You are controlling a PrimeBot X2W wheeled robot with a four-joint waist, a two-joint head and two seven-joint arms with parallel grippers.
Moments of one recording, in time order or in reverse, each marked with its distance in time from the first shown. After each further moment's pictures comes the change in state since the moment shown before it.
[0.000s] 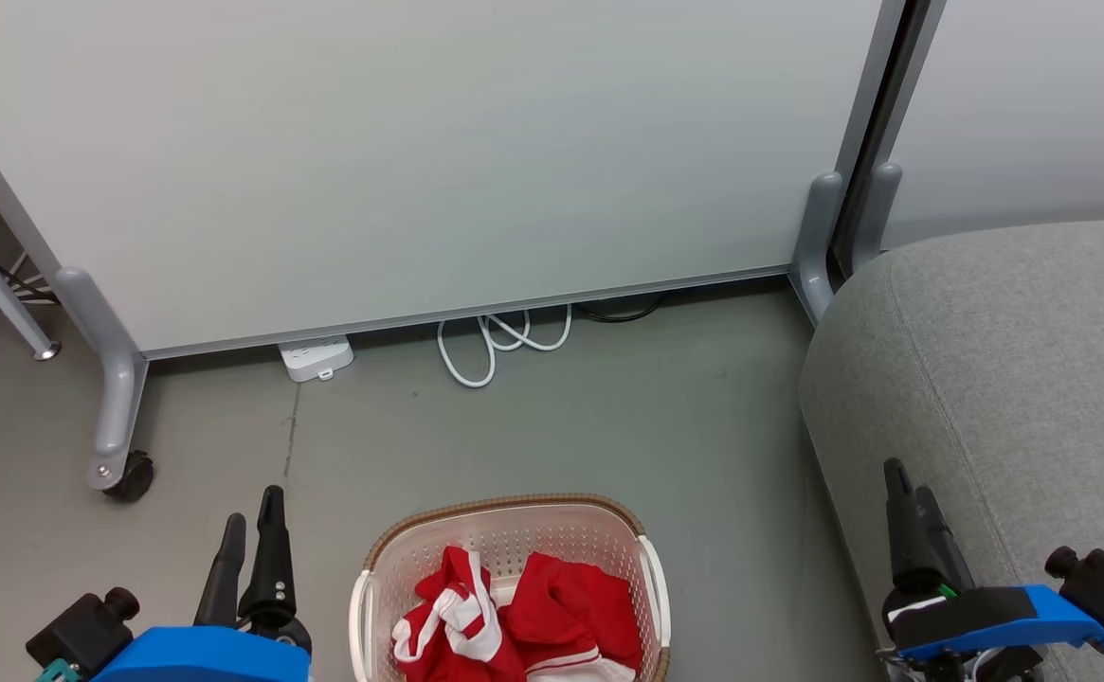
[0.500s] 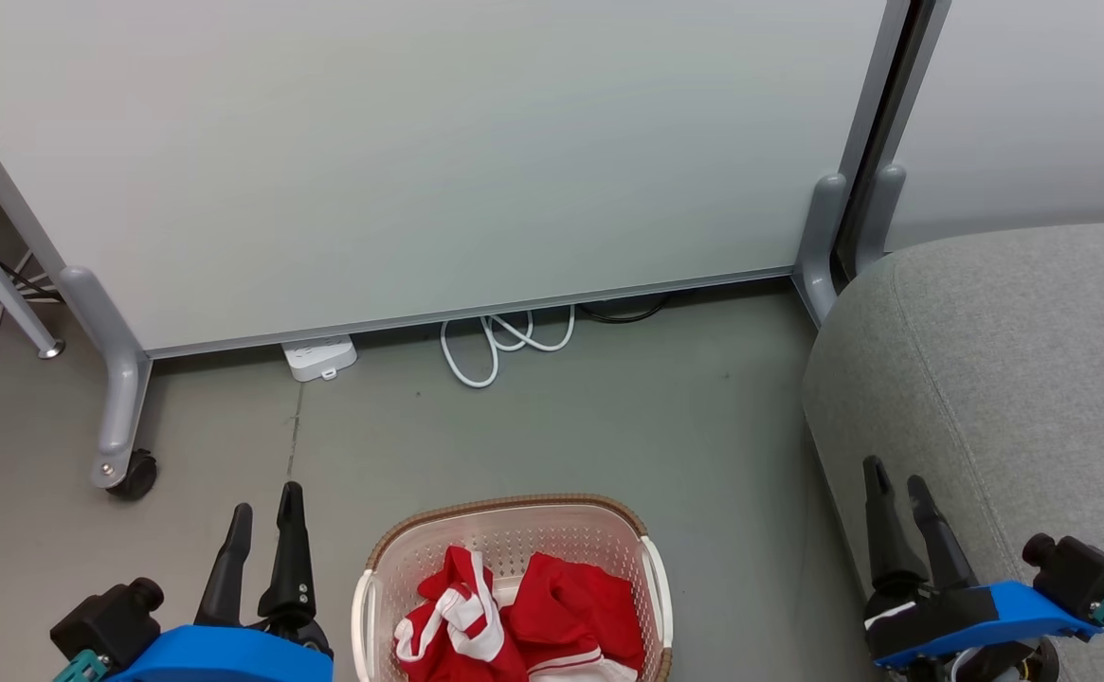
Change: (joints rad) left arm 0.000 0.002 -0.027 -0.006 0.185 0.006 -0.043; right arm -0.002 -0.001 0.016 -0.007 -0.223 0.000 -0.026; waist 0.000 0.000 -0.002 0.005
